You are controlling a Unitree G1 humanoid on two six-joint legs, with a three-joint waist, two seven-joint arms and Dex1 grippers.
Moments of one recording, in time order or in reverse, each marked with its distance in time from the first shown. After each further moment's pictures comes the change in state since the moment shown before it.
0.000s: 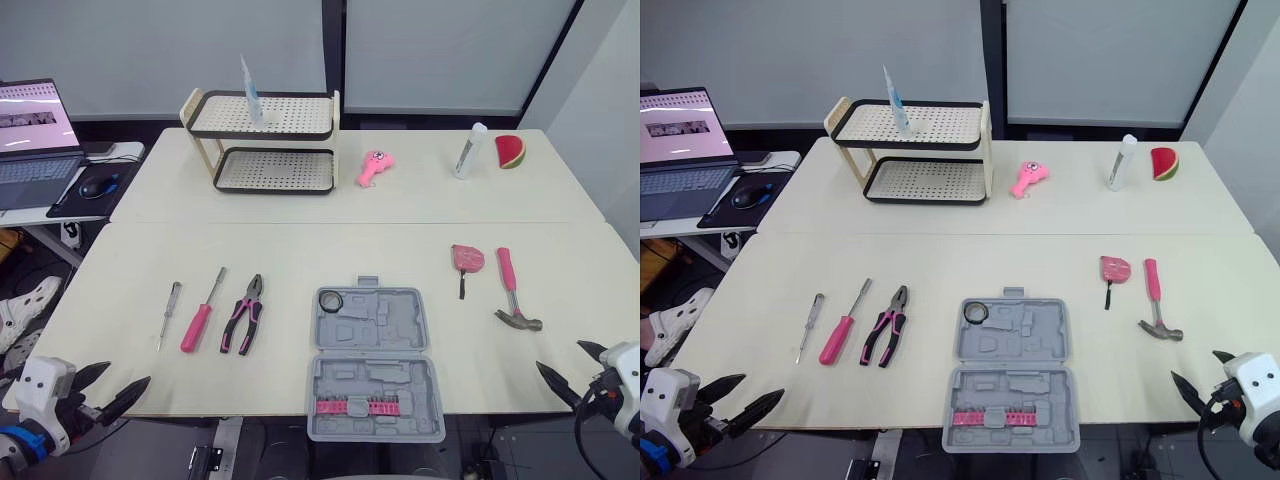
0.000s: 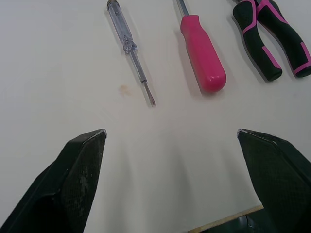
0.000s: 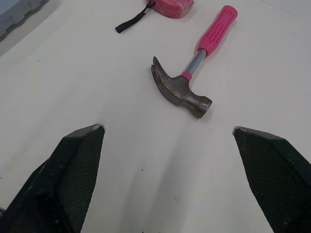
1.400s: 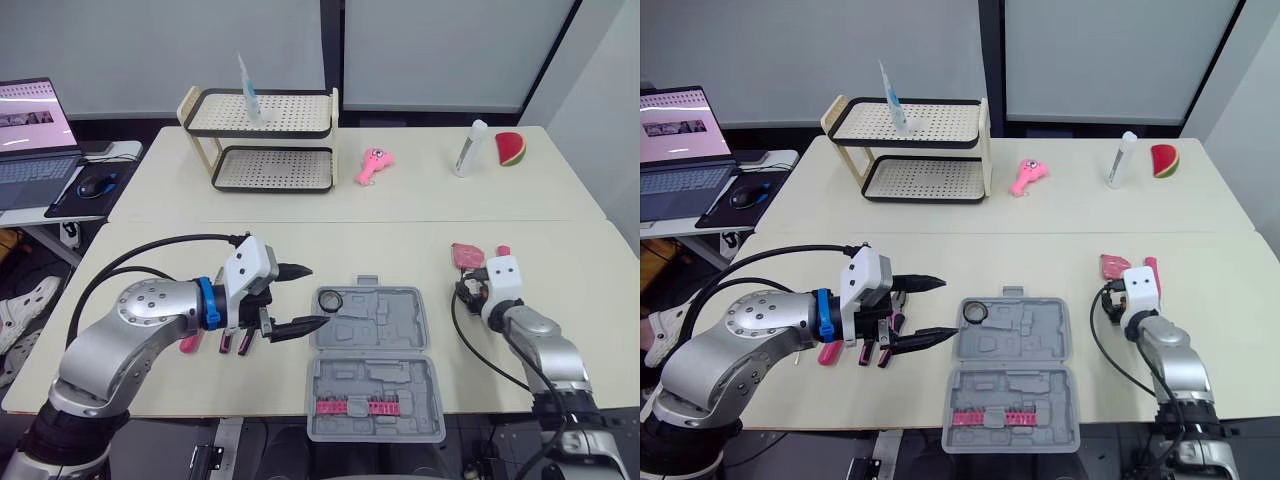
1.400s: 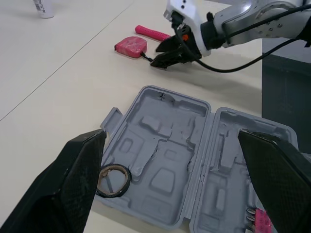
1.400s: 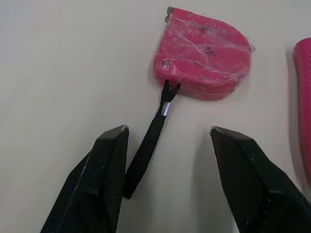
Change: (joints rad) left arm -0.696 0.093 -0.628 -0.681 -0.159 0.562 0.070; right arm -0.802 0.224 0.429 0.466 -0.144 0.298 -0.505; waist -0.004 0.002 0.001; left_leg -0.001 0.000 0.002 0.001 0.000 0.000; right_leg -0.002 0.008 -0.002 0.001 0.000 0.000
